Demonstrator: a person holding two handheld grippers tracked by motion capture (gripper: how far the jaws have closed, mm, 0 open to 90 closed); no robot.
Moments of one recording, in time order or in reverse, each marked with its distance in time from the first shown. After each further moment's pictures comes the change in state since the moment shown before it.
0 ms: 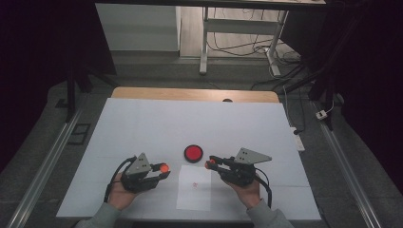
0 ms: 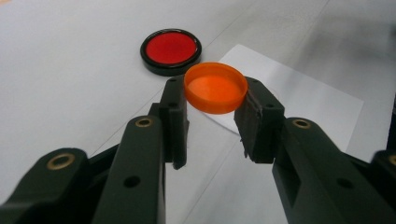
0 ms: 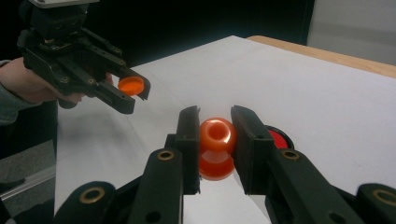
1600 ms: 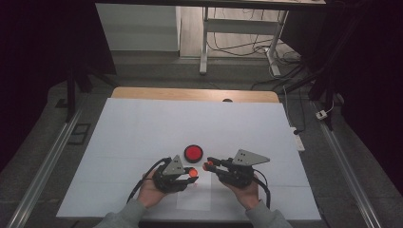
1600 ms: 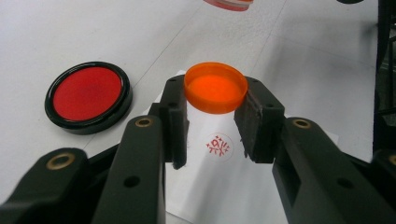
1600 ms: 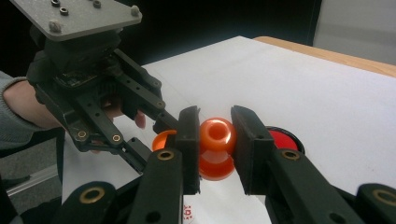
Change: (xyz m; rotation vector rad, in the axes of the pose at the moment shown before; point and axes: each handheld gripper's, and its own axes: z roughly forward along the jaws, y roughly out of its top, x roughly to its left) left arm -0.035 0.036 0.062 0.054 -0.108 0.095; right arm 0.005 -0.001 0.003 -0.002 0.020 -0.009
